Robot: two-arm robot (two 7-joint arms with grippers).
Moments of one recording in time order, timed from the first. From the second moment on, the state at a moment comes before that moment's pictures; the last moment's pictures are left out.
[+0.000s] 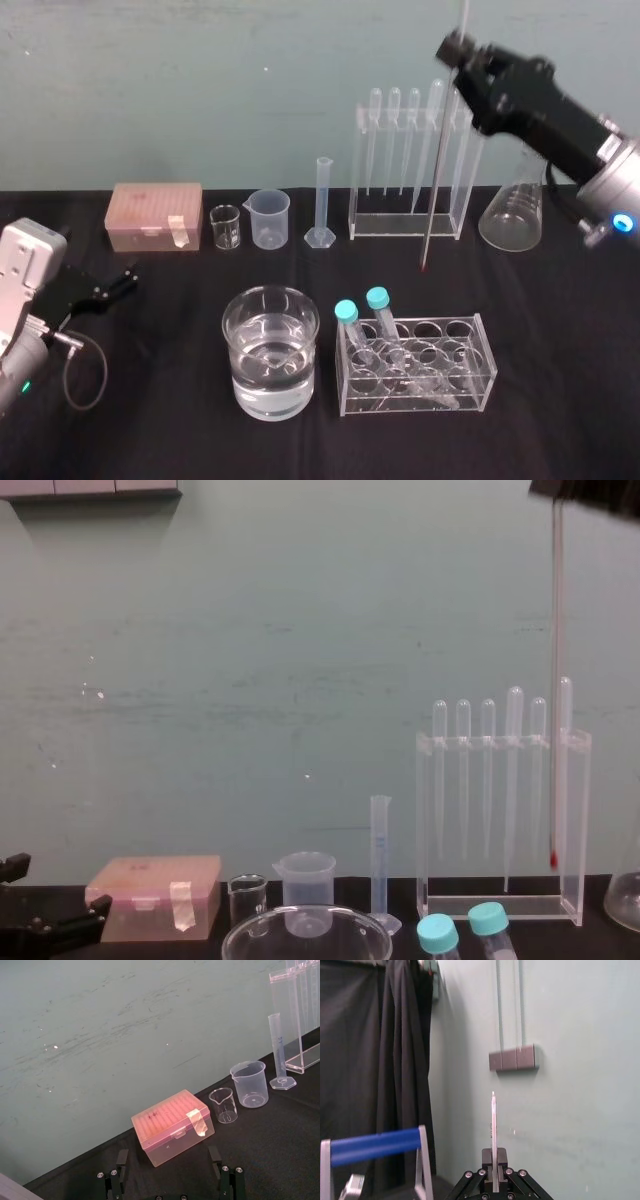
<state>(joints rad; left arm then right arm) -0.20 0.60 0.45 -1.41 -0.25 -0.12 0.03 0.29 0.59 -0.25 -1.78 0.79 -0.02 0.48</state>
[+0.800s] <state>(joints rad) -0.20 0.60 0.45 -1.41 -0.25 -0.12 0.03 0.54 0.43 -0.49 -1.68 0.85 0.02 0.63</state>
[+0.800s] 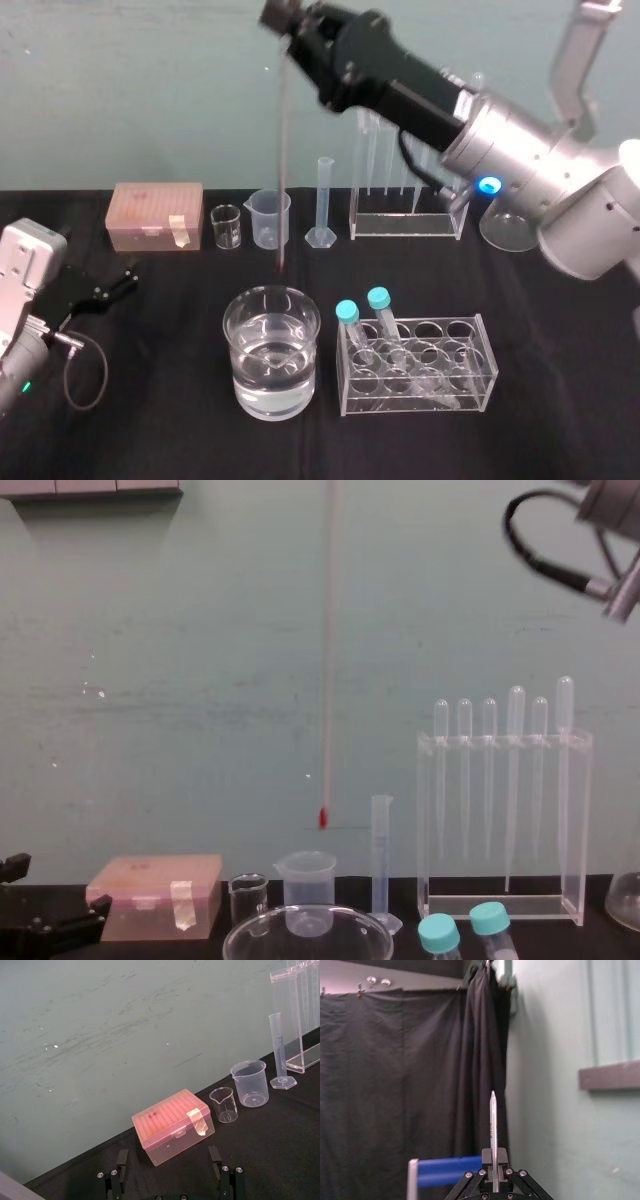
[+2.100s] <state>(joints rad) -0.20 0.60 0.45 -1.41 -0.25 -0.12 0.03 0.53 0.38 -0.63 -1.41 0.74 -0.06 0.74</state>
